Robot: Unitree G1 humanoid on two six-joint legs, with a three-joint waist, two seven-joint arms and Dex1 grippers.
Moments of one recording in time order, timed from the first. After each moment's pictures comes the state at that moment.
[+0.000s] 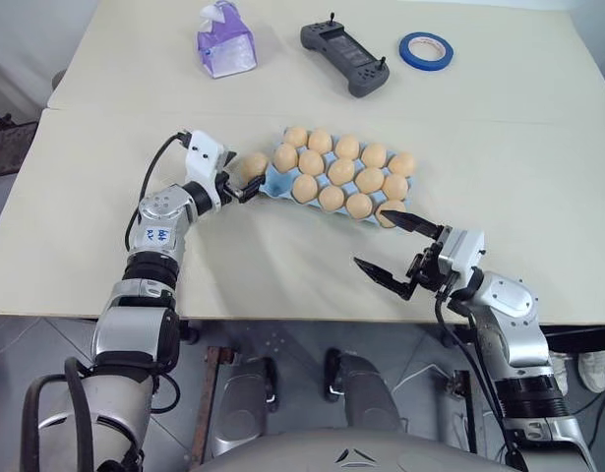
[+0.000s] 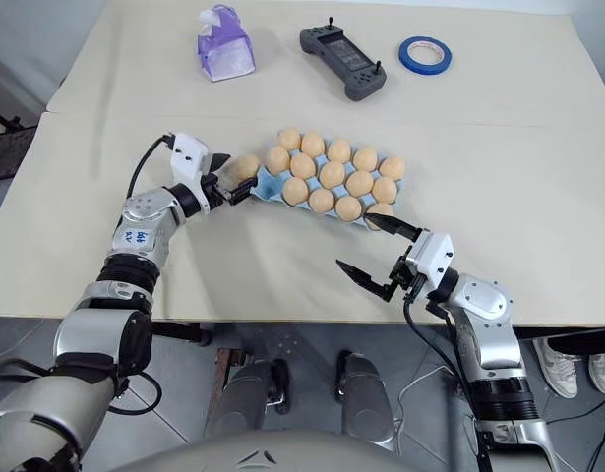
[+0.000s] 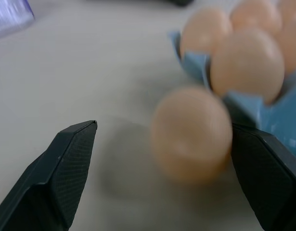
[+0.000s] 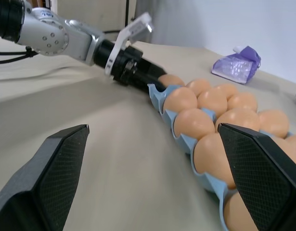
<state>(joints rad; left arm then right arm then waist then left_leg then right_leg) -0.85 0.35 0.06 0.95 -0.09 -0.08 -0.61 -0.12 -0.45 0.00 -0.03 0.38 -0.24 0.98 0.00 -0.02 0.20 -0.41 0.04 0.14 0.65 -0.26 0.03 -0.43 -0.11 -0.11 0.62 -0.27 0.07</state>
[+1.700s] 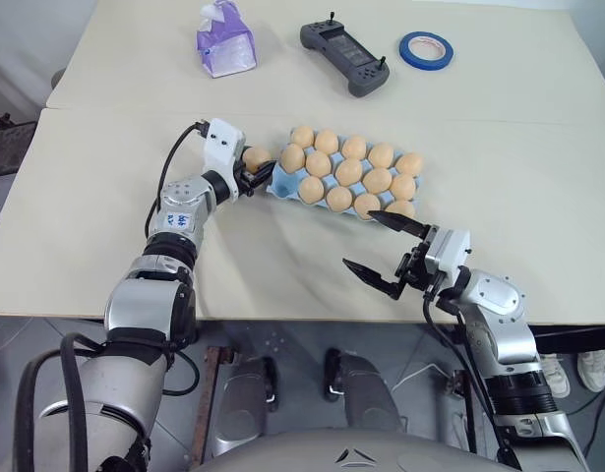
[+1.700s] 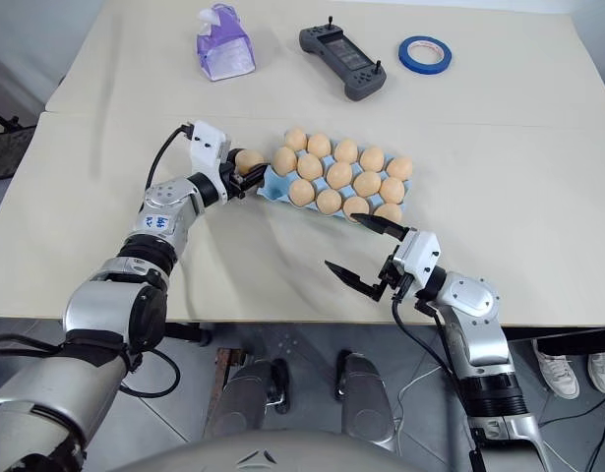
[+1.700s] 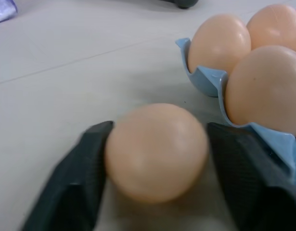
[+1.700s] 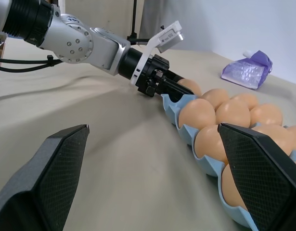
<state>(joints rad) -1.02 0.28 0.08 1.21 -0.06 -0.16 -0.55 -0.14 -0.42 0.03 -0.03 0.36 -0.24 0.97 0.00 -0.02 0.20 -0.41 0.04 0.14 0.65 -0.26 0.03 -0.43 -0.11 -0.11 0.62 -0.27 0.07</state>
